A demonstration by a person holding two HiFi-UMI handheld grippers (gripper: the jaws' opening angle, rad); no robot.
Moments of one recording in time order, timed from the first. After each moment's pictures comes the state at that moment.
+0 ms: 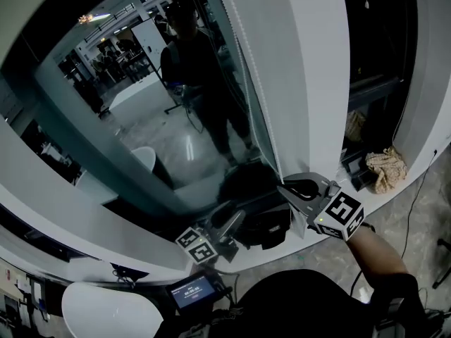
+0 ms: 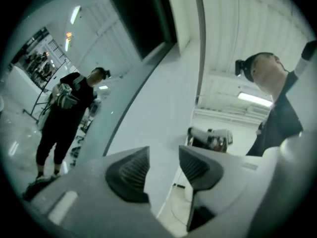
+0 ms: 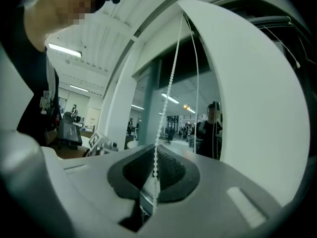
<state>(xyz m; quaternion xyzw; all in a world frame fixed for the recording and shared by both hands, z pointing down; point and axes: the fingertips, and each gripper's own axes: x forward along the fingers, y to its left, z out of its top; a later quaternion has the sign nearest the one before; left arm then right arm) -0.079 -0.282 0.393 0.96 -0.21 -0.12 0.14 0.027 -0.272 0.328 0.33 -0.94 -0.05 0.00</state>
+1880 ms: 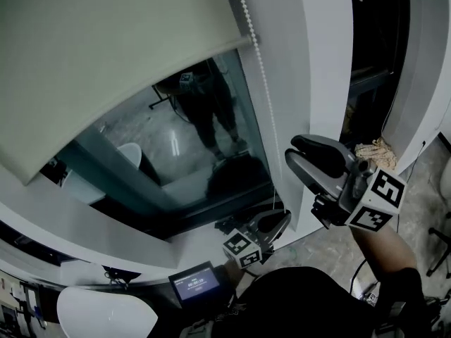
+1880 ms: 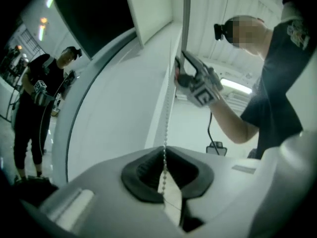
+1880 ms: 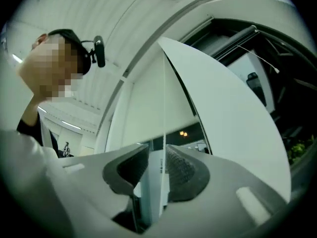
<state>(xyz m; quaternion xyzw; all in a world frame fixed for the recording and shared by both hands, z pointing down) 0.038 -0.226 0.451 0.98 -0.11 -0.06 0.12 0.050 -0.244 0.187 0.34 -0.92 -0.02 -0.21</state>
